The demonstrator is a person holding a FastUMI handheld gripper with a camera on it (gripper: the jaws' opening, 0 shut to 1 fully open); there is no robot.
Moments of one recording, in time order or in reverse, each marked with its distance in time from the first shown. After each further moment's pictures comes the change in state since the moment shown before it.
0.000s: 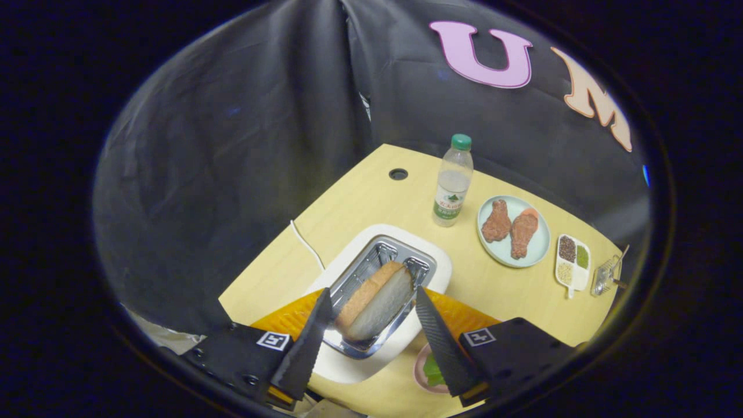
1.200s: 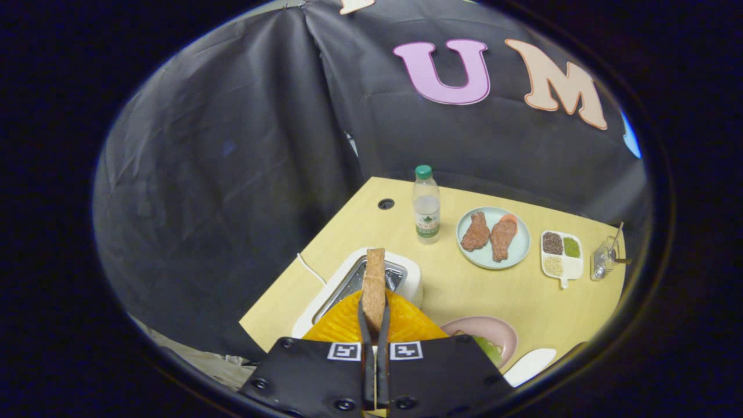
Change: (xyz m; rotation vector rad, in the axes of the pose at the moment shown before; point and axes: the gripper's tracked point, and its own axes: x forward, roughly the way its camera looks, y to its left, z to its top) arm -0.085 -0.038 0.025 0.149 -0.207 0.036
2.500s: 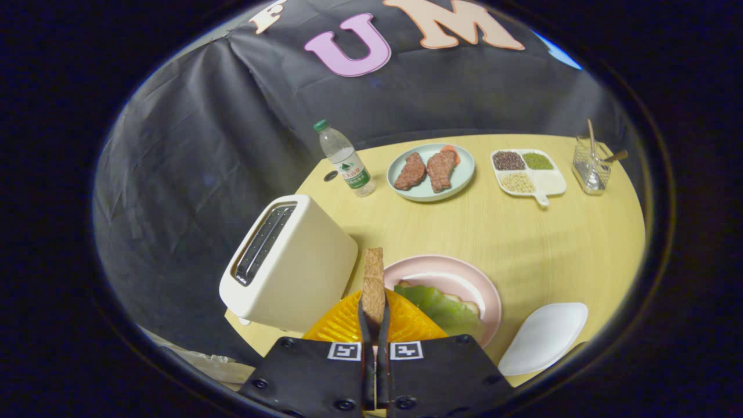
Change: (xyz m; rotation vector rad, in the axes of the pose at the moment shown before) arm 0.009 -0.149 -0.147 0.277 0.054 -0.028
